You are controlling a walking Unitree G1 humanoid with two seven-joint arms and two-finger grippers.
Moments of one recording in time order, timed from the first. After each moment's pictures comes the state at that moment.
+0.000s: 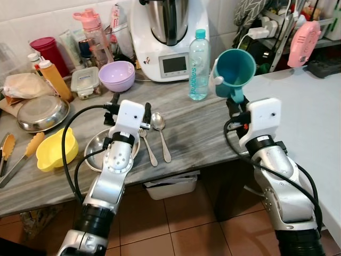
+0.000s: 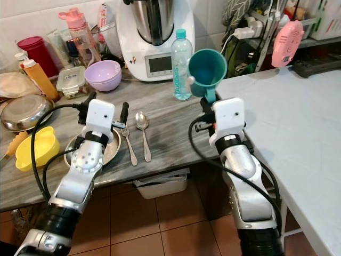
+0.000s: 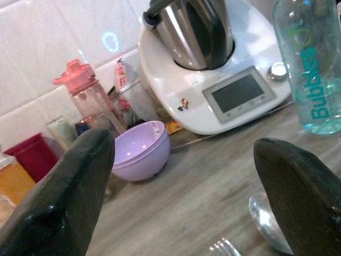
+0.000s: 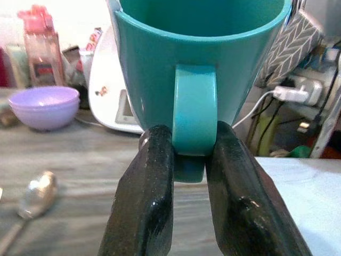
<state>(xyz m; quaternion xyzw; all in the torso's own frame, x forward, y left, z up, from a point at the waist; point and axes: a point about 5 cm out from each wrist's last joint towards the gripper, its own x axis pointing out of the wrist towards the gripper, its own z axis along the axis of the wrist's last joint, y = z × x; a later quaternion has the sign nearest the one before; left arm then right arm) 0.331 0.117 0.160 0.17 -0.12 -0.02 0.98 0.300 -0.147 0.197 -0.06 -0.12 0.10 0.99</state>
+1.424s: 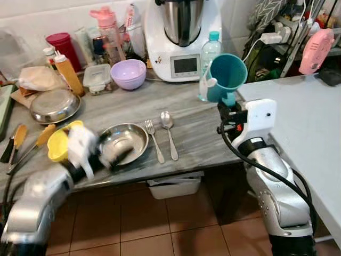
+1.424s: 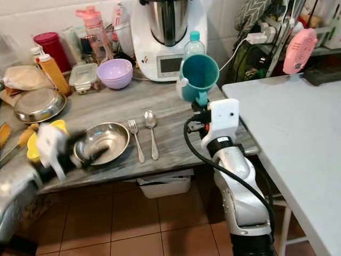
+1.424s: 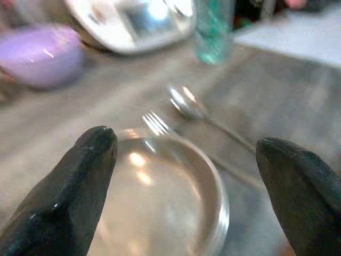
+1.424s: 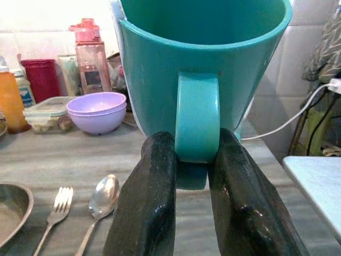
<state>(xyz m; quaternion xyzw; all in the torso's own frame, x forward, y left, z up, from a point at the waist) 0.283 0.205 0.150 0.03 0.03 -0.28 0.96 0.293 -0.130 0.197 -0.01 -0.08 0.12 0.99</state>
